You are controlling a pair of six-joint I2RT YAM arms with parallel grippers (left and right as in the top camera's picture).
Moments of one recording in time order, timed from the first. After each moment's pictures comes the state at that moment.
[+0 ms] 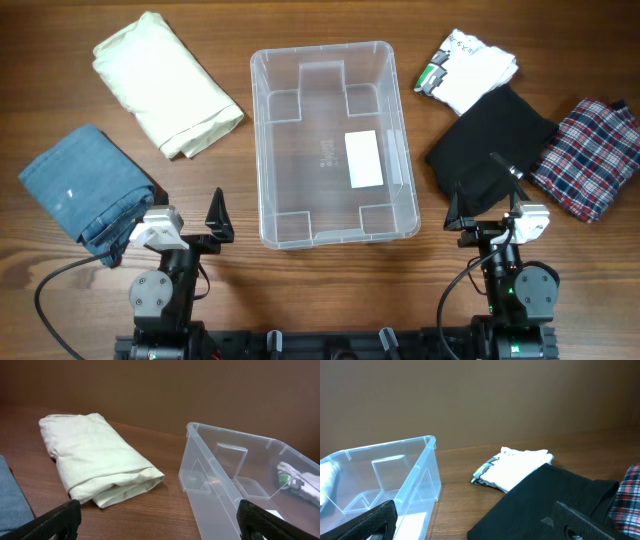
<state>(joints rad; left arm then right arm) -0.03 0.01 0.01 -0.07 0.01 -0.25 0.00 0.01 0.01 0.00 -0.05 0.16</state>
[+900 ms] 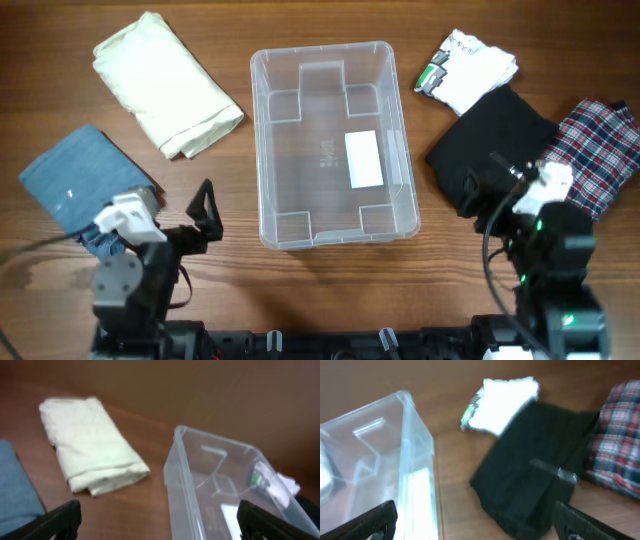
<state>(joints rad) -0.03 0.31 0.52 -0.48 0.04 -0.36 0.00 0.59 0.66 -0.63 -0.01 0.29</state>
